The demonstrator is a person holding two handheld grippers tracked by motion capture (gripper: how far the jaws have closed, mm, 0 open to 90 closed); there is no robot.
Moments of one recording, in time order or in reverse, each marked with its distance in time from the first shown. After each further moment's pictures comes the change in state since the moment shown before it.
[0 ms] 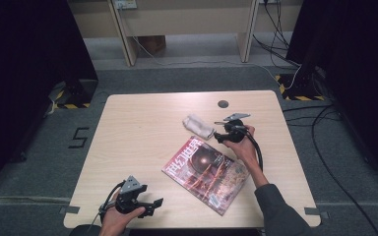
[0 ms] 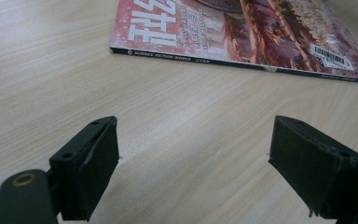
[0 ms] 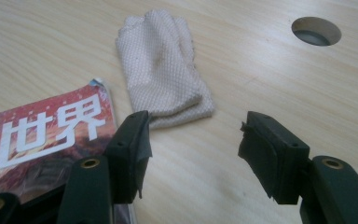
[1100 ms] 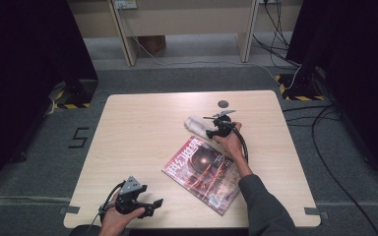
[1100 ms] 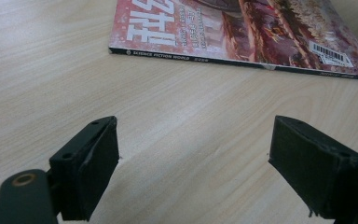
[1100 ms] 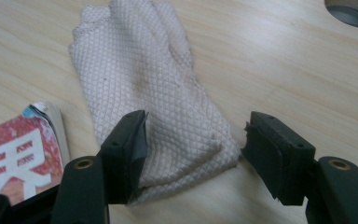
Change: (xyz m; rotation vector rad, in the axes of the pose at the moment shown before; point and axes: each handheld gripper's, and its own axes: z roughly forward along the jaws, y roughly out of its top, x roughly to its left) left arm -0.001 0.000 0.000 0.001 -0.002 0.015; right arm -0.002 0.009 0.058 0.078 -0.041 0.044
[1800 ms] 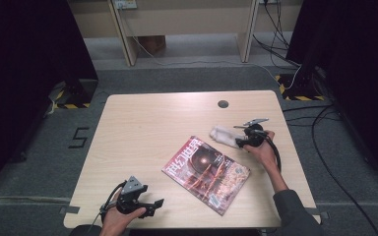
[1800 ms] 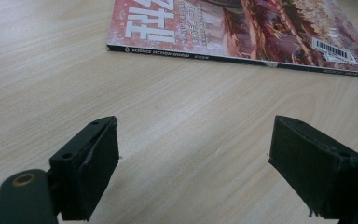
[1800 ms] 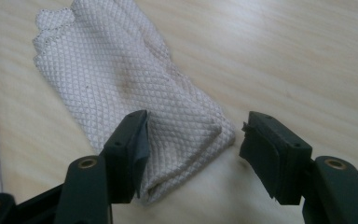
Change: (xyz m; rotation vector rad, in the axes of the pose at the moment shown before) left arm -0.001 0.000 0.003 0.009 0.003 0.000; right arm -0.063 -0.059 -0.071 0.051 -0.087 -0.006
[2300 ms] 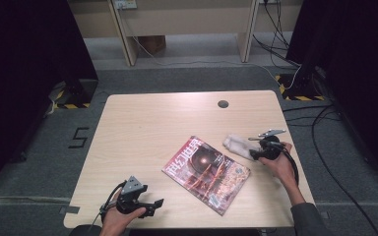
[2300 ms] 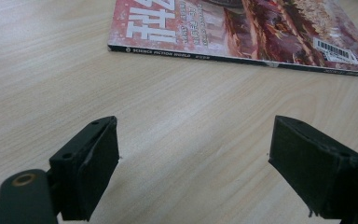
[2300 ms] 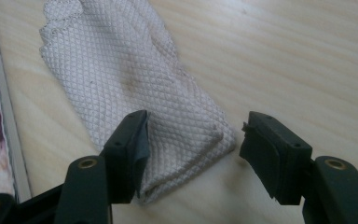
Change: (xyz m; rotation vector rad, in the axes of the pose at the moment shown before) left arm 0.000 0.000 0.000 0.001 0.002 0.004; right arm -0.013 -0.045 -0.043 0.037 -0.026 0.016
